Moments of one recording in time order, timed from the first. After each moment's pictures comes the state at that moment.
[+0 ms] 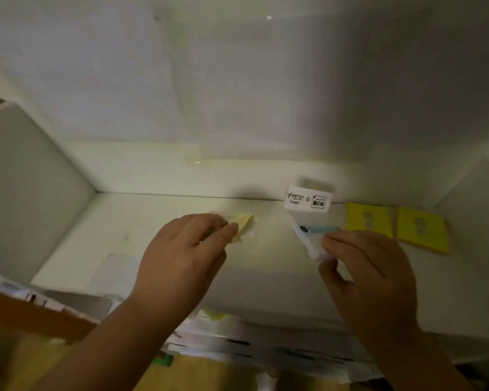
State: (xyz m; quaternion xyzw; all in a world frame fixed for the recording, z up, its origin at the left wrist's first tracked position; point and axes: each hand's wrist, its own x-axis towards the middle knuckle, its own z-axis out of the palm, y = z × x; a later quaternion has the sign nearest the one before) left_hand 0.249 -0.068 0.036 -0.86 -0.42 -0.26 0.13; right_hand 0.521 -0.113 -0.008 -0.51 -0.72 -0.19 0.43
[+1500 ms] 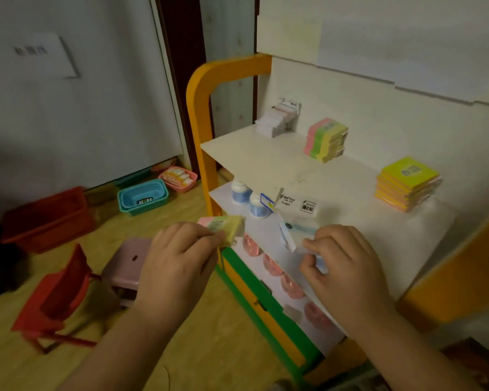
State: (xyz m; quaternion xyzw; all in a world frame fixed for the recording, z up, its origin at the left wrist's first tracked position) left_hand -0.428 -0.275 0.022 -0.60 -0.71 -0.28 0.23; right_hand -0.217 -0.109 0.009 -0.19 -0.88 -0.03 0.44
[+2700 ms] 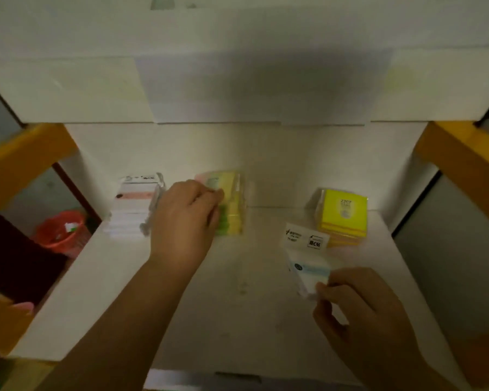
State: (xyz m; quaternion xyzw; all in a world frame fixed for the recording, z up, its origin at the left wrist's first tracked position) left_hand -0.541 0.175 0.053 -0.80 -0.44 -0.39 0.15; right_hand -0.291 0.016 0.014 -0.52 -0.74 -0.17 0.38
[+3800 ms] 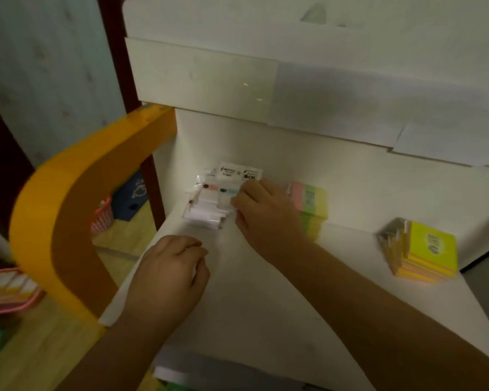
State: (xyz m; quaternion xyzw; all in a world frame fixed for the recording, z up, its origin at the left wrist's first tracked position) left_hand -0.721 0.116 0.002 -0.76 -0.60 -0.25 0.03; right_hand -0.523 0.195 0.052 -0.40 -0.85 -0.21 0.28
